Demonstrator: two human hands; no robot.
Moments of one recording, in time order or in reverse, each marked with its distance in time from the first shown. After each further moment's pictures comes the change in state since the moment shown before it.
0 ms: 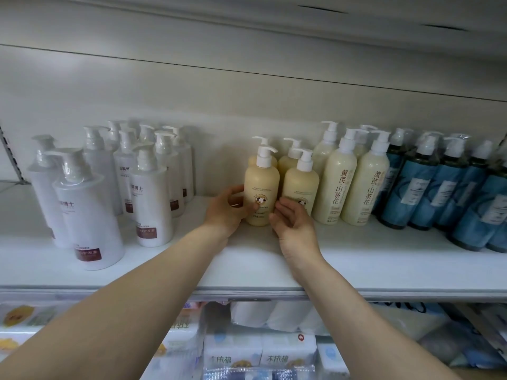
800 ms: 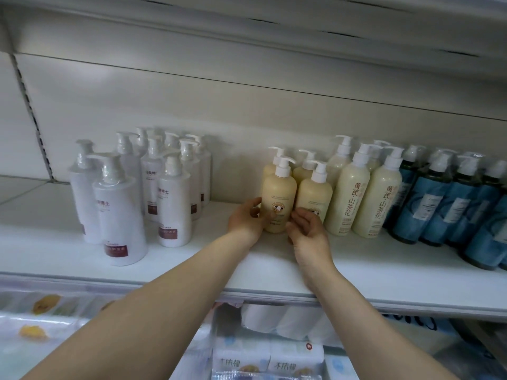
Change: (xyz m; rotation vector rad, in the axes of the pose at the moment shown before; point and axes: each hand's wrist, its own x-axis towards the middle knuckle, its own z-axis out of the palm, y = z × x) left_hand -0.009 0.005 0.016 0.287 0.042 -0.034; right_hand -0.002 -0.004 -0.004 -0.042 0.031 0.022
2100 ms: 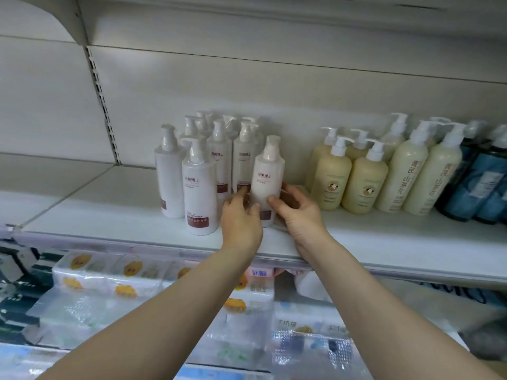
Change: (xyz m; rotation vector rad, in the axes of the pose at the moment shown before) left_hand -0.088 -0.016 -0.123 0.080 0.310 0.029; right_hand -0.058 -0.013 0.120 0.070 -0.217 0.058
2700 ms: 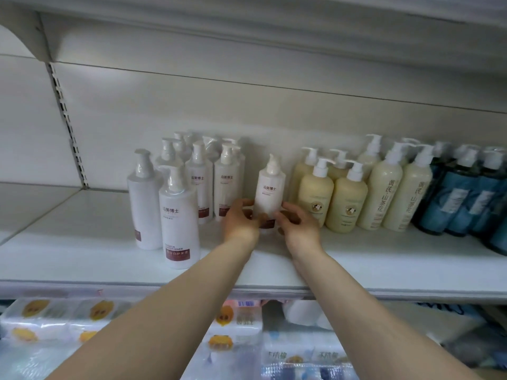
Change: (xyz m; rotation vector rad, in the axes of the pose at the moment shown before) left_hand 0.044 0.013 0.040 -0.139 -0.150 -0.120; right_hand 0.029 0.008 -0.020 -0.218 0.309 0.001
